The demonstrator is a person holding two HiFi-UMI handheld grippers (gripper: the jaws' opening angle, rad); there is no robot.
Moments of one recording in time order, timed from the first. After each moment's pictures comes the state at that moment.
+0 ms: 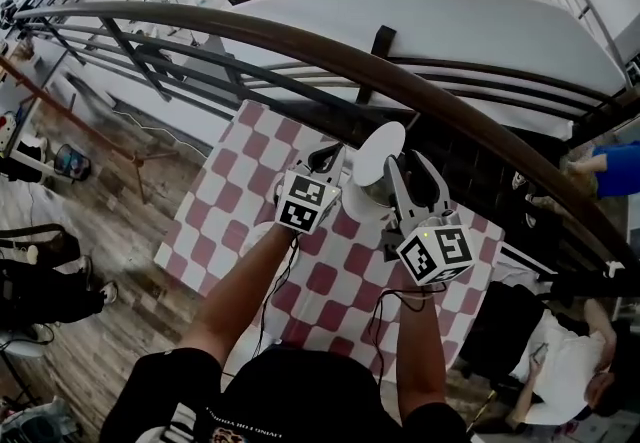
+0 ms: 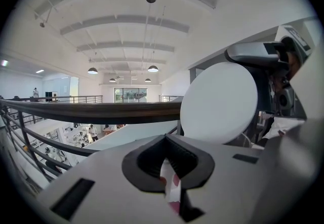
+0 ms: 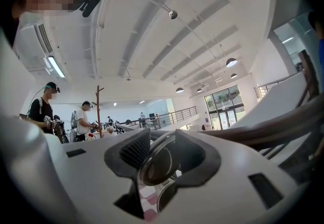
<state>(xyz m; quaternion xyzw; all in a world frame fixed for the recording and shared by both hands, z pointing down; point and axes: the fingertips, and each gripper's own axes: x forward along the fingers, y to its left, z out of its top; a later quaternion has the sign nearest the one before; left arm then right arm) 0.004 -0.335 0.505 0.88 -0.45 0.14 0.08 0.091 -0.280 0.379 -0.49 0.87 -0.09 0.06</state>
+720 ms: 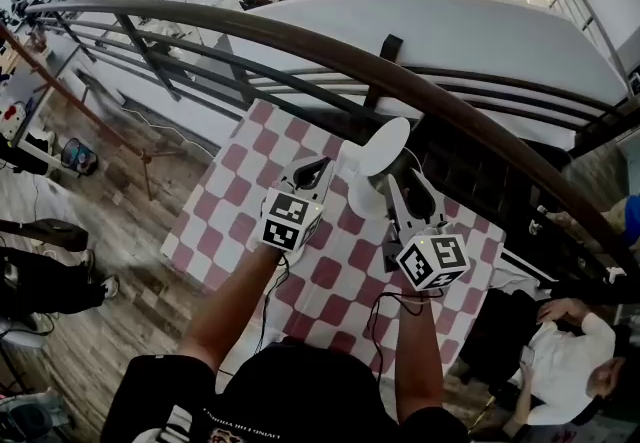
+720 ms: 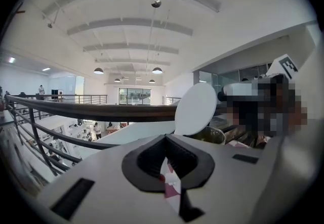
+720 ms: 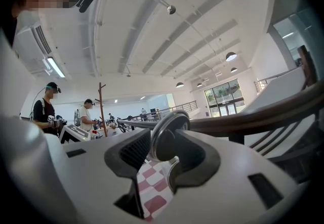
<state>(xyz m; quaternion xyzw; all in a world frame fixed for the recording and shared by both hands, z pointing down) -0.033 -0.275 0.478 0.87 -0.47 0.12 0.09 0.090 -0.243 0.404 -0.48 0.87 -0.12 0.04</state>
